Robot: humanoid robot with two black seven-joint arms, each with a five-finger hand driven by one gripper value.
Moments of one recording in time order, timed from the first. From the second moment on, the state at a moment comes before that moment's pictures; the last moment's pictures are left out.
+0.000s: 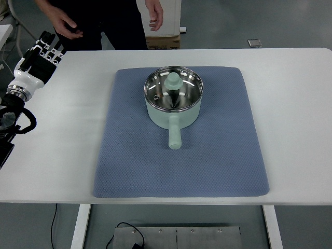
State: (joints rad) left arm -0.85 0.37 -0.76 -0.45 -0.46 -0.49 -0.04; right arm 0.02 0.00 0.70 0.17 0.11 -0.09 -0.05
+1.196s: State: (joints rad) left arm -0.97 0.38 -0.74 -0.50 -0.24 -0.42 -0.06; right arm 0.02 0.00 0.70 0.17 0.11 -0.09 -0.05
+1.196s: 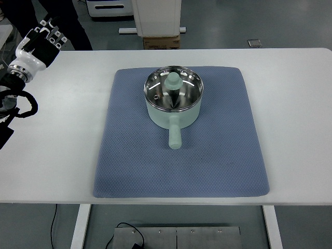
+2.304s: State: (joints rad) left arm -1.47 0.31 0.02 -1.12 0.07 -0.61 0.06; right arm 0.02 0.00 0.70 0.17 0.11 -0.09 -0.05
